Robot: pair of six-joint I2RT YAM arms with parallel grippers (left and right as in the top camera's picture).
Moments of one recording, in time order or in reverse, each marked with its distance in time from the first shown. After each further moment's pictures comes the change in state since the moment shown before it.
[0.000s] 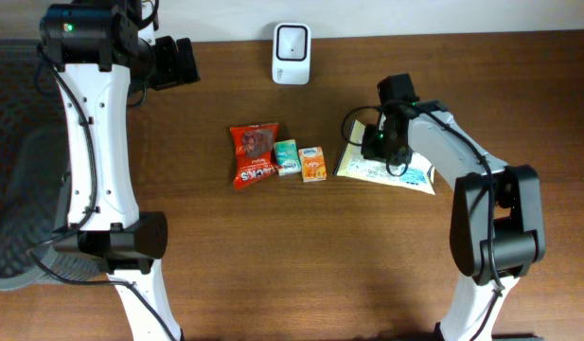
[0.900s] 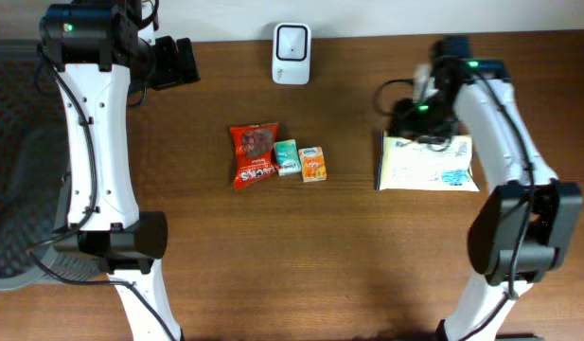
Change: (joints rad) left arm 0.000 0.000 0.000 0.000 0.000 0.000; right arm -0.138 -0.026 0.328 -0.420 -0.171 -0.274
